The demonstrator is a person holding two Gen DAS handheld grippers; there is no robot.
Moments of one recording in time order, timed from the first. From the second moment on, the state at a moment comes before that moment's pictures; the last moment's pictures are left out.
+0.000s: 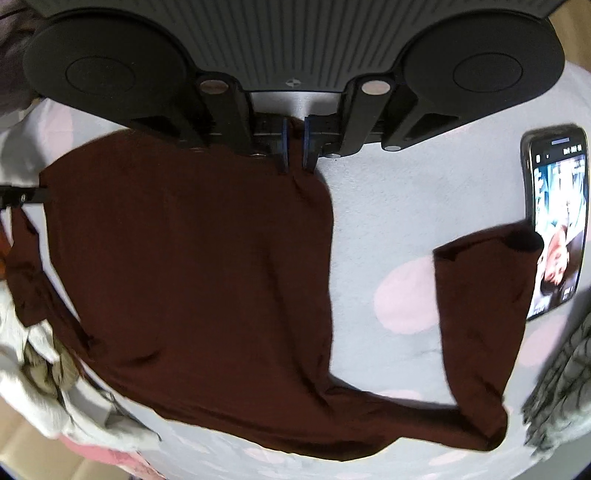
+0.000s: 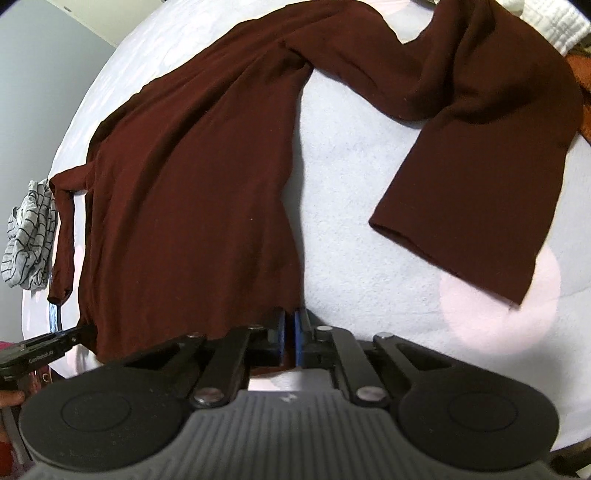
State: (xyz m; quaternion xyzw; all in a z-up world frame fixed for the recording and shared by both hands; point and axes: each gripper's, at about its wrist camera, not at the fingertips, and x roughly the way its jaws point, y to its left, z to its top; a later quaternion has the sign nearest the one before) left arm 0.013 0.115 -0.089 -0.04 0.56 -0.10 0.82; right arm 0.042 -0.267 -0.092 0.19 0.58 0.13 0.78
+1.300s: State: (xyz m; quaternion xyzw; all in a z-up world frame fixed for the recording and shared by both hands) left arm -0.014 0.115 -0.093 0.03 0.63 -0.13 0.76; right arm 0.003 -0.277 -0.059 0.08 0.64 0.15 0.75
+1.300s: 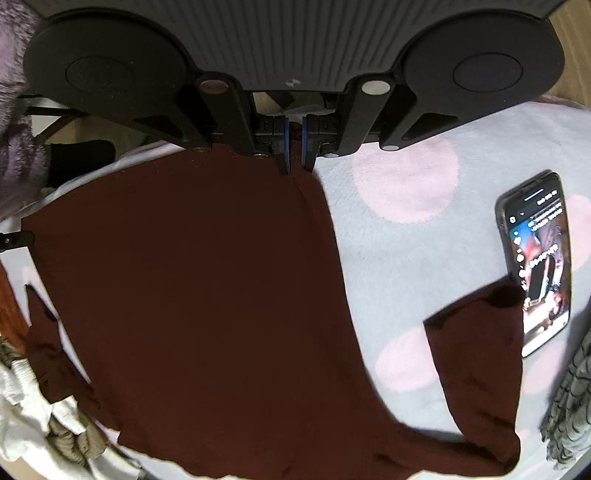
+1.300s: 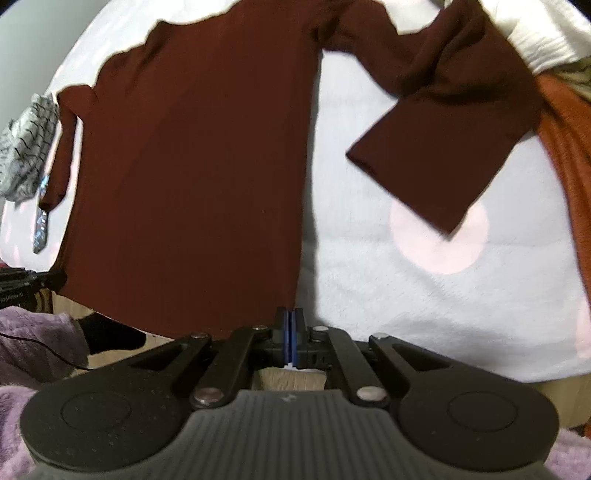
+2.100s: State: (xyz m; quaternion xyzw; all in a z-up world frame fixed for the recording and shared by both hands) left arm 0.021 0.161 -0.037 0.00 0.60 -0.11 0.79; right arm 0.021 -0.303 -0.025 0.08 0.60 0.09 0.79
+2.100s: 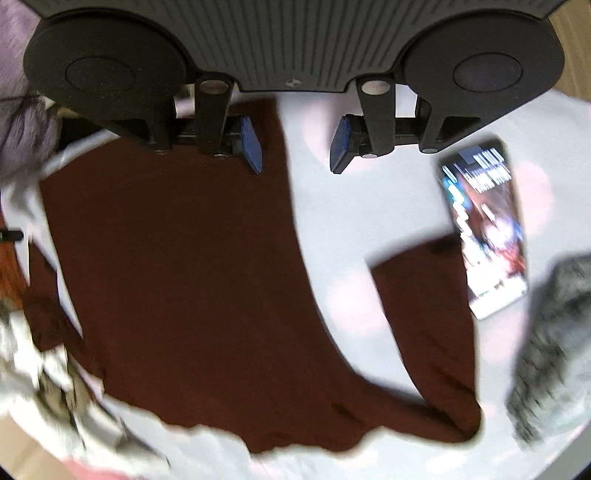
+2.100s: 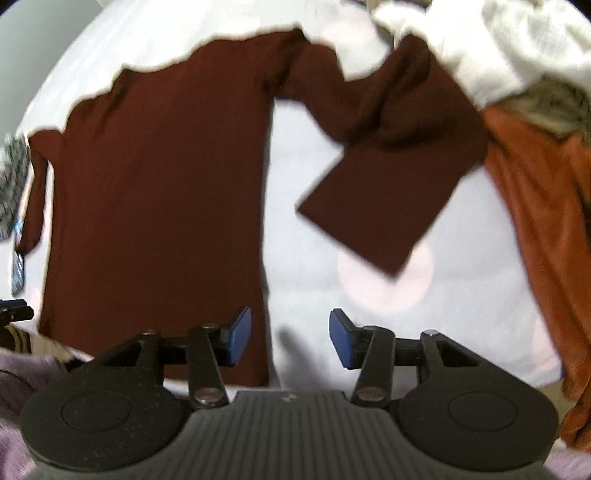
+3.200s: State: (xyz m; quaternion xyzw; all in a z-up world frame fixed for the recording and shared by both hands) left arm 0.208 0.279 -0.101 -0.10 0.59 0.02 0.80; right arm 0.173 -0.098 -0.014 0.01 0.55 0.23 0.80
